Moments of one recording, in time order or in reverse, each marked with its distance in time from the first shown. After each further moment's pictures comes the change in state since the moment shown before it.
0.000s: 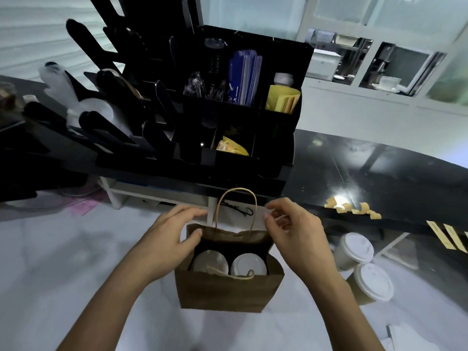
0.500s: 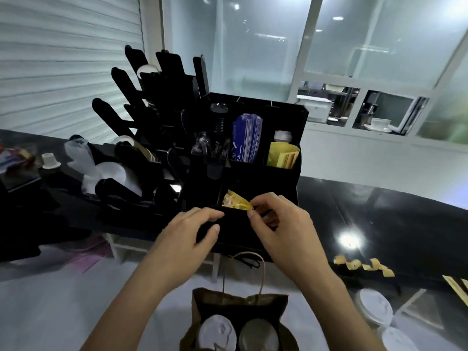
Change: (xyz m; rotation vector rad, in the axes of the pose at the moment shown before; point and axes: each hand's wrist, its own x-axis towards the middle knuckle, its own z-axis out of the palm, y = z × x) left_hand 0.064 0.052 -0.068 -0.022 0.173 0.183; right_hand 0.083 -0.081 -0.024 0.054 0.105 -0.237
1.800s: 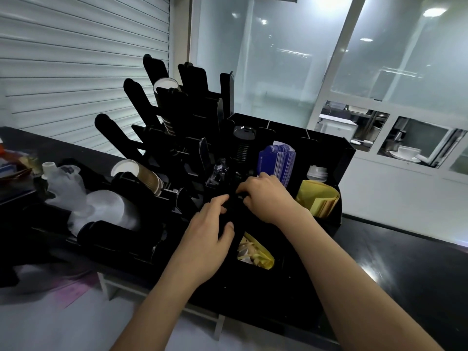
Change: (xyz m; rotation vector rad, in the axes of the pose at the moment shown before) left_hand 0.131 -0.052 0.017 -0.133 0.170 -0.108; right_hand 0.240 0.032 0.096 -0.687 -0.468 -0.332
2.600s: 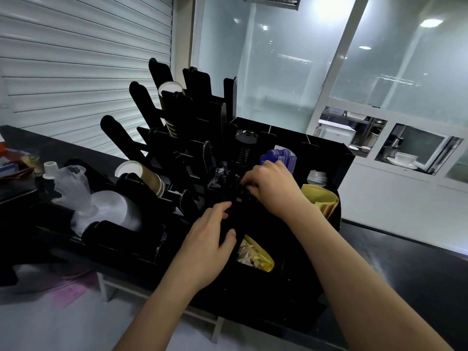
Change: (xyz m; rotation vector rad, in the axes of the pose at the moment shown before) left_hand -0.006 -0.003 0.000 -0.018 -0.023 0.007; right_hand -0.003 0.004 -0.031 -0.020 0.201 -0.036
